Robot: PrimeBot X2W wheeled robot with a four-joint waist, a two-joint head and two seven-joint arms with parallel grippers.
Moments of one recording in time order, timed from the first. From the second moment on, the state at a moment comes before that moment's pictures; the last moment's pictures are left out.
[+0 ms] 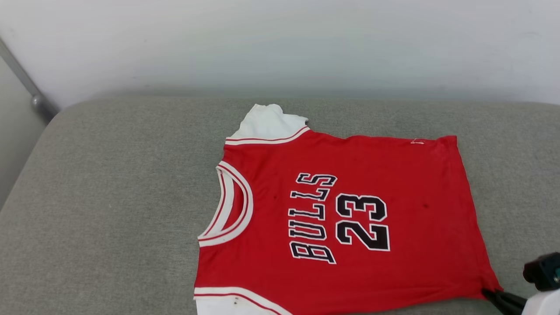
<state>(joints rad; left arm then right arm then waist) 0.05 0.81 -0.88 -0.01 -0.81 0.17 -0.07 -0.05 -0.82 0.54 0.18 0.75 0.13 0.19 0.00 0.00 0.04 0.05</state>
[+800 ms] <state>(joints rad) -0.26 0.81 -0.83 -0.02 -0.68 0.11 -0.02 0.00 -0.69 0.28 0.01 0.65 0.13 0.29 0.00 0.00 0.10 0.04</state>
